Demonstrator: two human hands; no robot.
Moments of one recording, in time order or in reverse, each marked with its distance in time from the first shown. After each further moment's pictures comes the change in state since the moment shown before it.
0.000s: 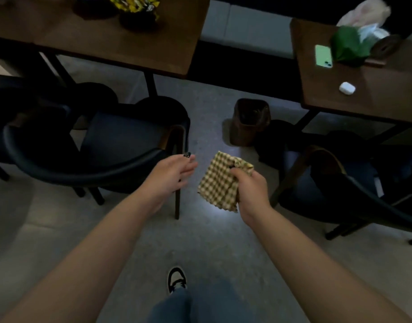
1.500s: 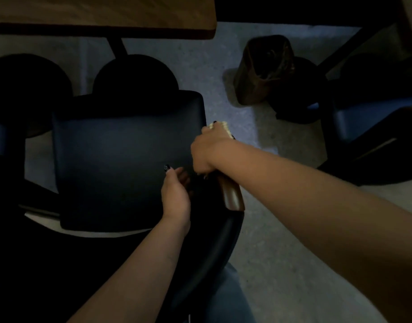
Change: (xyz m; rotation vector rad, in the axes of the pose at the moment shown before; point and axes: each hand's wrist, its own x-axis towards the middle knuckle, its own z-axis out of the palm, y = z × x) left_hand 0.275 -0.084 -0.147 -0.322 0.239 -0.347; right_hand 0.253 0.019 0.300 -2.304 -0.609 -0.175
